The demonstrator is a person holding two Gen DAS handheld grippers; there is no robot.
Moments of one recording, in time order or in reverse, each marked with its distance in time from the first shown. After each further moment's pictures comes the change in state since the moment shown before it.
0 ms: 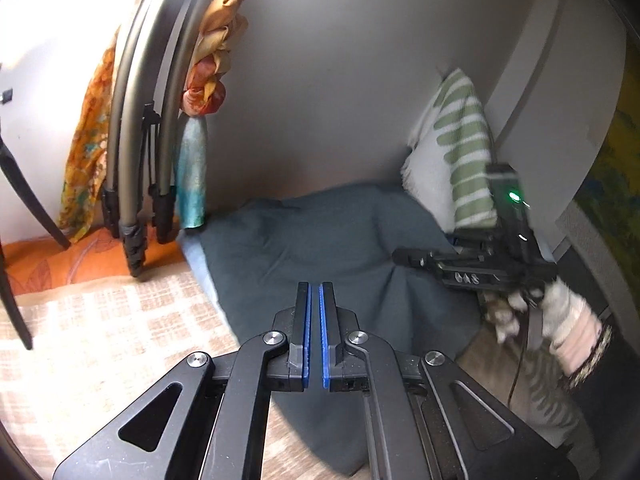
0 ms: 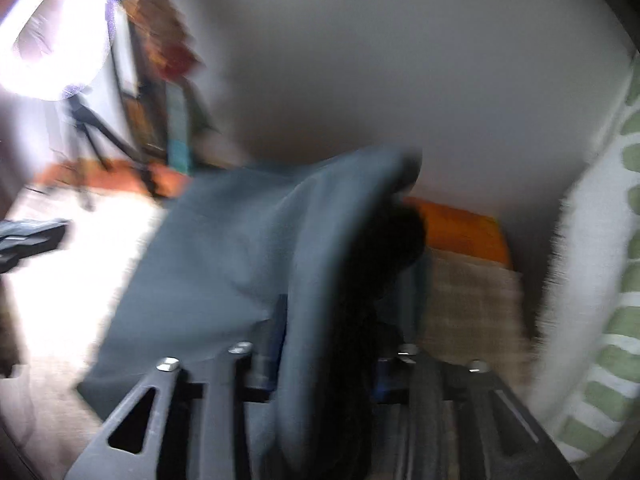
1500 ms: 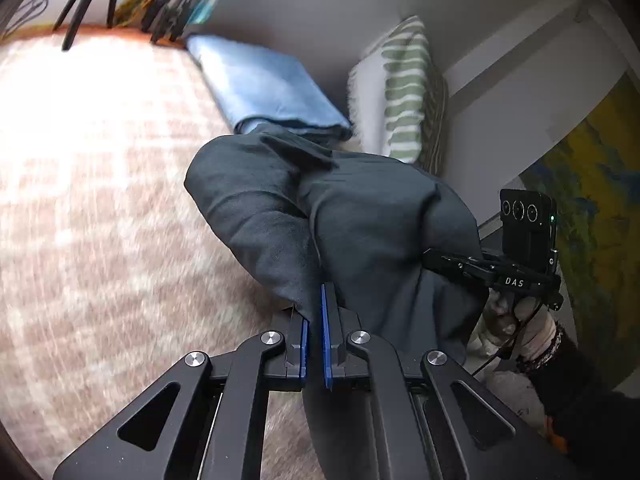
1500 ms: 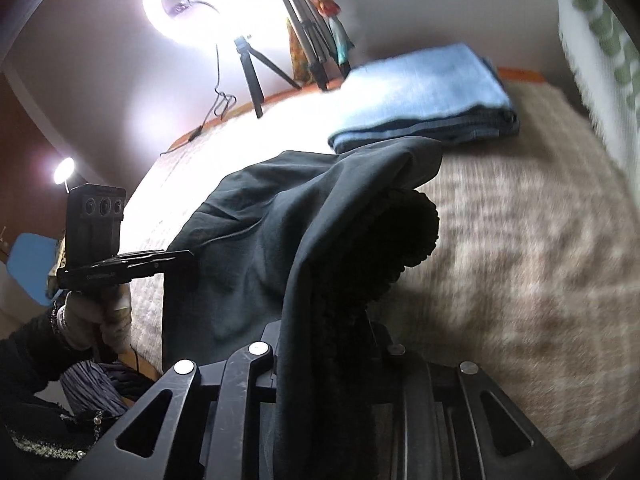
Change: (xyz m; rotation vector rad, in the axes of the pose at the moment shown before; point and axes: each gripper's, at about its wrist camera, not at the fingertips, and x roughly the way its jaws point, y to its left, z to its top) left arm -0.128 -0.066 -0.208 -0.233 0.175 -0.201; right arm -0.164 0.082 -0.266 0.146 -0.012 0.484
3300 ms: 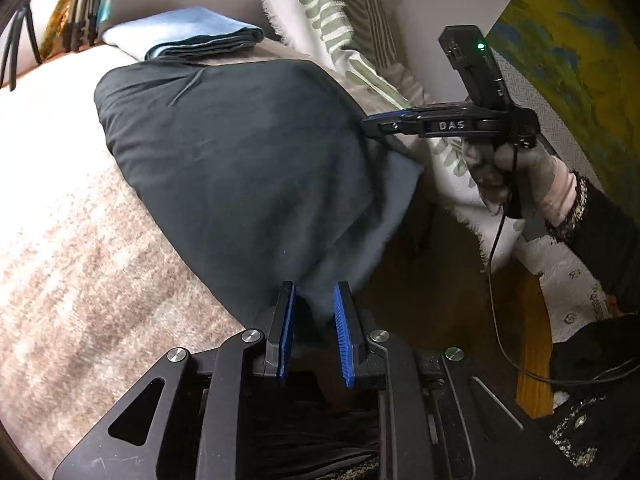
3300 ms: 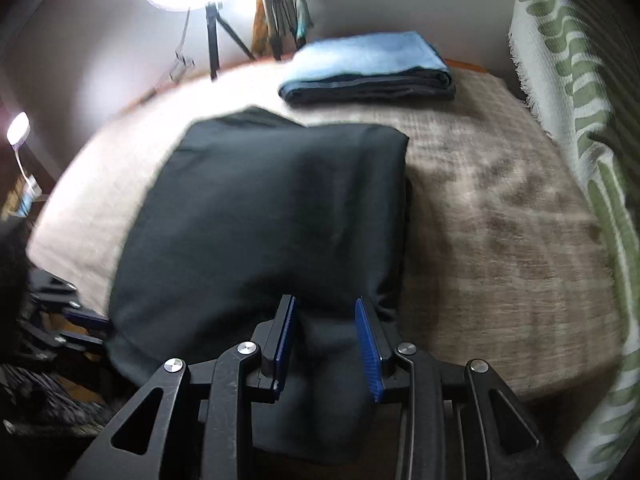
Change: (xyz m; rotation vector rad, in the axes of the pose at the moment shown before) left arm 0.000 -0.077 -0.139 0.359 0.221 0.088; right arm -0.003 0.002 -0.088 -0.040 0.052 -0.282
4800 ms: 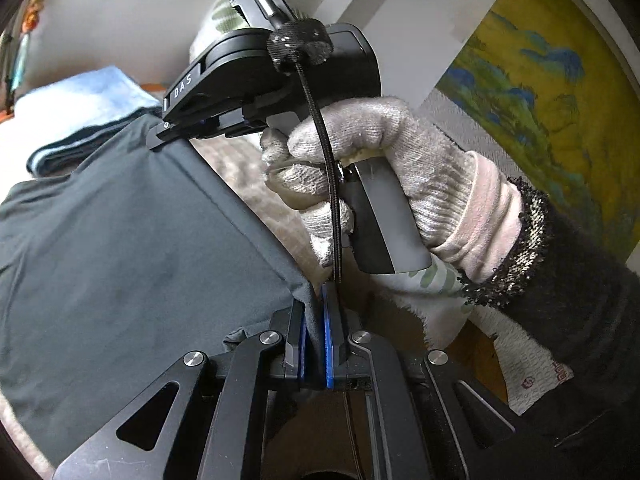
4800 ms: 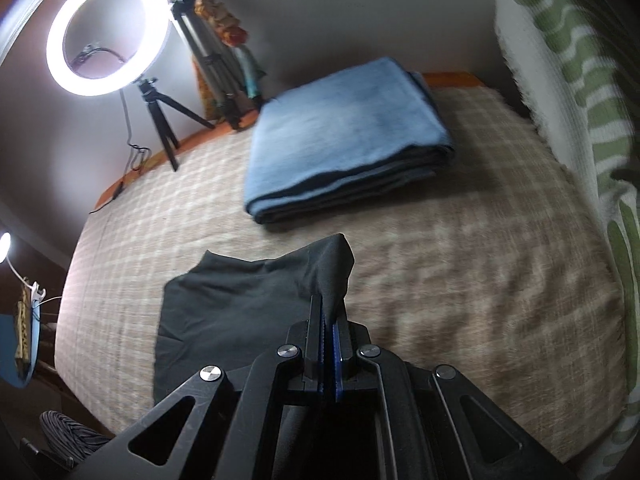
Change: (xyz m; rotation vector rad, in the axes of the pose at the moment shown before) left arm 0.050 -0.055 0.116 0.030 -0.163 -0.212; right arm 0.025 -0.048 0.149 0.251 -0.026 0.074
